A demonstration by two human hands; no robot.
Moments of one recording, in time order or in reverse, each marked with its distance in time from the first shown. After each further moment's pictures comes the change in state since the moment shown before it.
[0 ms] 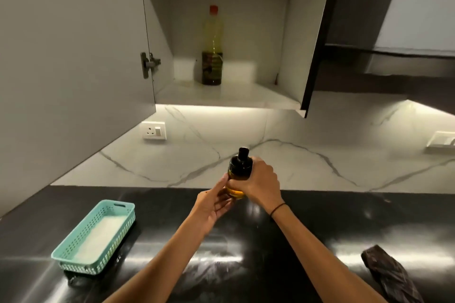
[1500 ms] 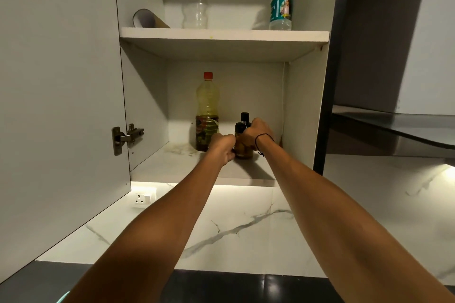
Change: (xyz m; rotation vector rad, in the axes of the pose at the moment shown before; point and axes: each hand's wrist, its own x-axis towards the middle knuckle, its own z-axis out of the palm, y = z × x) left_hand 0.180 0.269 0.194 0.354 0.212 0.381; right_hand 0.348 -0.077 -0.092 0.064 0.148 0.029
